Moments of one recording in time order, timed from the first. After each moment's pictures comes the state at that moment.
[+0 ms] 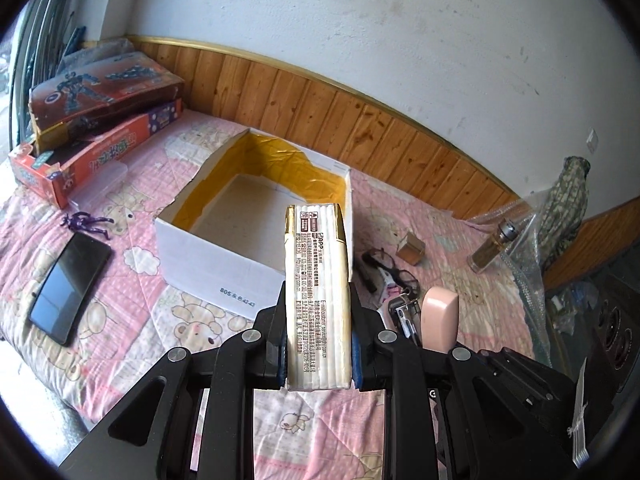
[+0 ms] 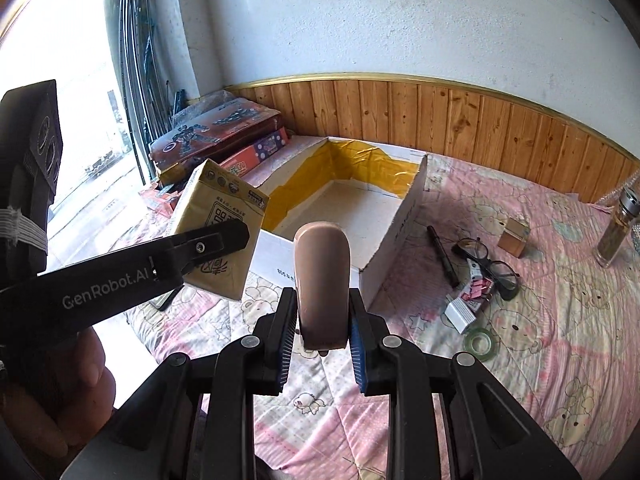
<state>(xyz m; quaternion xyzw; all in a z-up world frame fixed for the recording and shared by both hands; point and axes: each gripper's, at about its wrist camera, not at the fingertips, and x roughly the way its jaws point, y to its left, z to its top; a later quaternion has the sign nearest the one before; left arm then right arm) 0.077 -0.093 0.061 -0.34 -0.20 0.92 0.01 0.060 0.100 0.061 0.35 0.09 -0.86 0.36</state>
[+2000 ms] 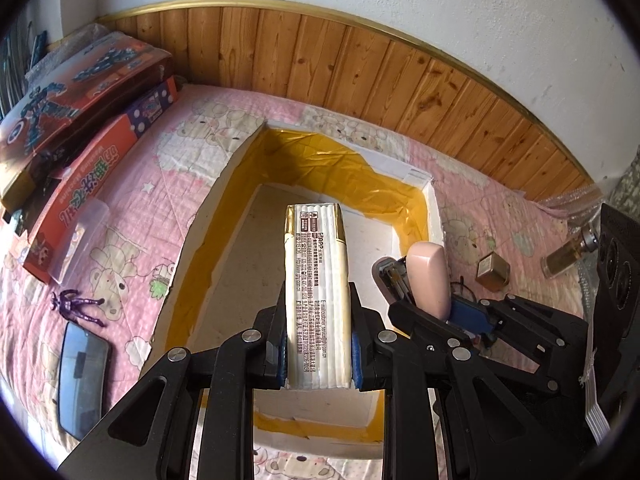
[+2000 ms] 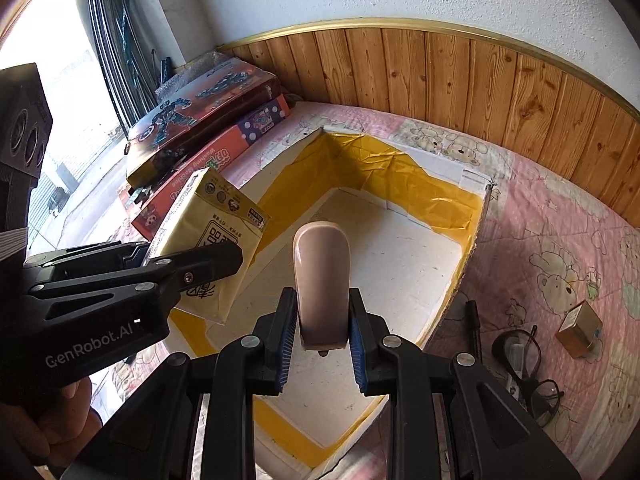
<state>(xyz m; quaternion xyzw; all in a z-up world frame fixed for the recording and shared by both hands) -0.132 -0.134 0.033 -0.47 -0.14 0.87 -0.04 -0.152 -0.013 0.024 0.44 0.11 -0.79 0.40</state>
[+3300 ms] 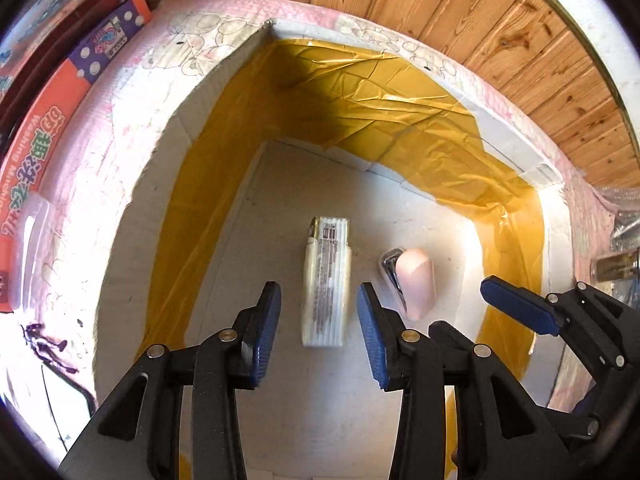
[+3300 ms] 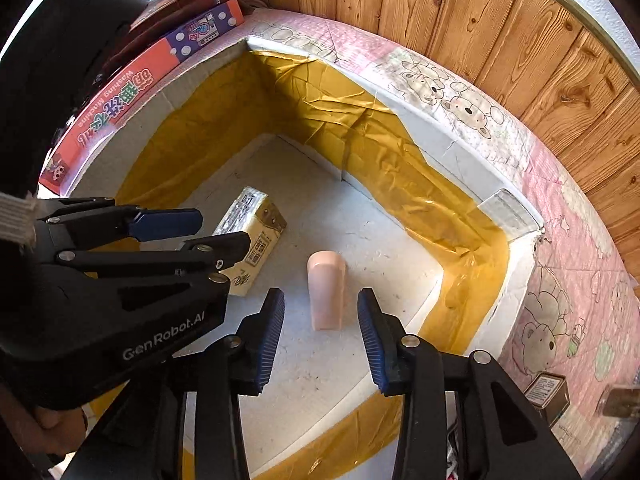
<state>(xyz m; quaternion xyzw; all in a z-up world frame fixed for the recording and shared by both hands) -0.246 -0.160 -0.053 -0.61 -0.15 0.78 -0.06 -0.242 -0.085 -0.040 0.54 0.25 -0.73 0.34</state>
